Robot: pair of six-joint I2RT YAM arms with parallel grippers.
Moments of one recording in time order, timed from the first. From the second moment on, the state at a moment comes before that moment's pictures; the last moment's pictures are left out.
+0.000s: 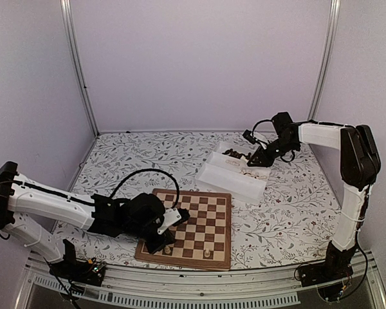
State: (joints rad) left arm -1.20 1.40 0.67 -0.22 -0.04 -0.11; right arm 0.28 1.97 1.47 -0.58 -0.60 -0.59
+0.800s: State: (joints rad) left arm -1.20 1.42 0.68 -0.22 -0.07 -0.12; right arm 0.28 1.97 1.47 -0.58 -0.60 -0.59
